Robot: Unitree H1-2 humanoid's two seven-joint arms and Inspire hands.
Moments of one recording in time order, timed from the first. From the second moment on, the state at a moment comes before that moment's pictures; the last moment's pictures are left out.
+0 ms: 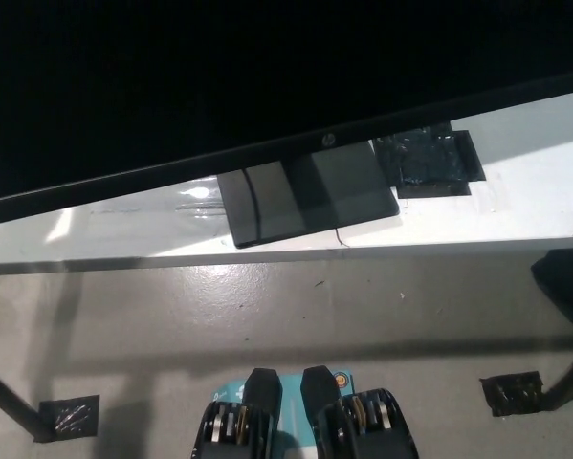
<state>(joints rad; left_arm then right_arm) -0.60 0.65 0.10 0.35 0.08 -0.27 -0.22 -1.12 -0.65 0.06 1.20 0.28 -0.20 0.68</state>
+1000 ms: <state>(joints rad) -0.58 0.64 0.10 0.35 0.10 -0.26 -0.22 -0.88 -0.63 -0.07 1.03 0.26 -0.21 0.44</state>
